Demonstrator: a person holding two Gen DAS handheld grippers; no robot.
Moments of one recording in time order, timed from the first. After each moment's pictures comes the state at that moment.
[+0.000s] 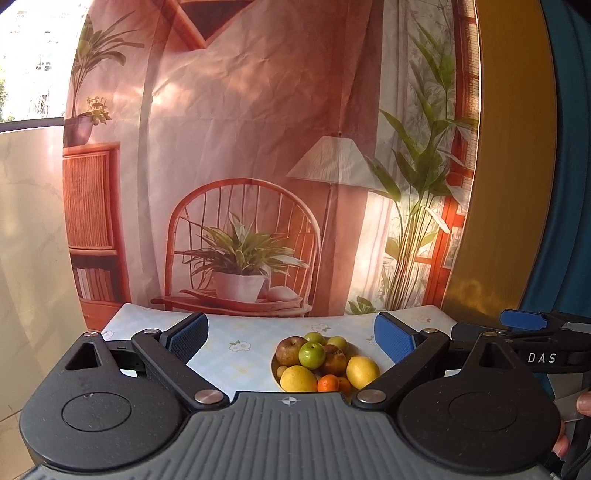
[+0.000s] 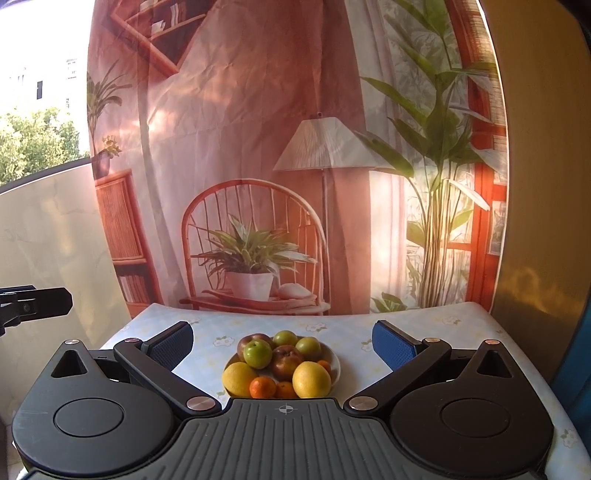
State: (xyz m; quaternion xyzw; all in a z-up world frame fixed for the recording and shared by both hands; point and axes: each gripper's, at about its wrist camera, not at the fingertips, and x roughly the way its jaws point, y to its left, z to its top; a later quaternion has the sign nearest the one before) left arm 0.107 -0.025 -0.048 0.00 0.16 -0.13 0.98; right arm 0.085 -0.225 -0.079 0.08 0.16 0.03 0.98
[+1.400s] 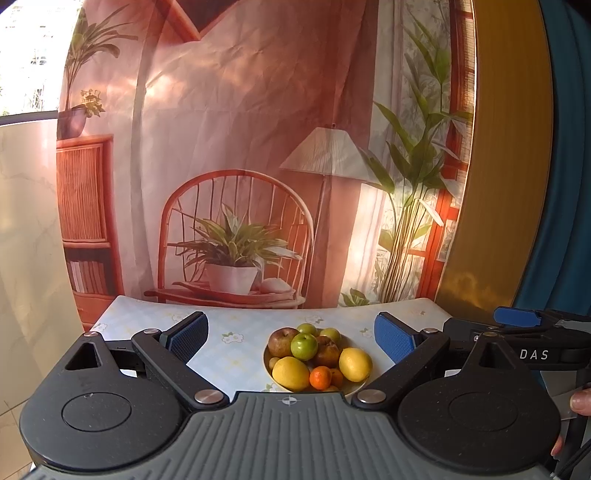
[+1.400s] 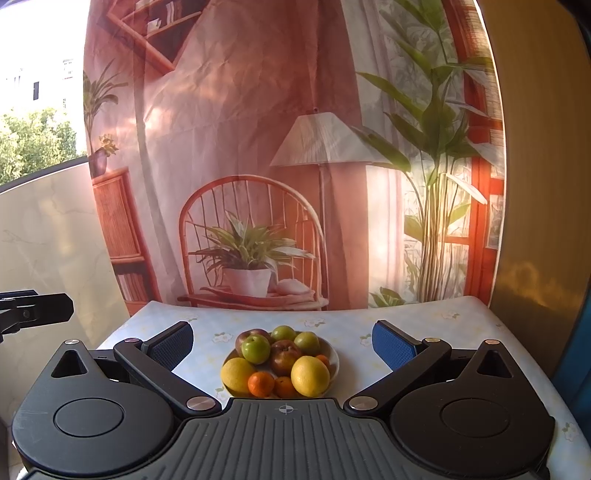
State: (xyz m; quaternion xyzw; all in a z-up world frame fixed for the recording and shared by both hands) left arm 0.109 -0.023 -0.052 0.00 0.17 -0.15 0.97; right arm 0.084 -0.227 -0.082 0.08 0.16 0.03 0.98
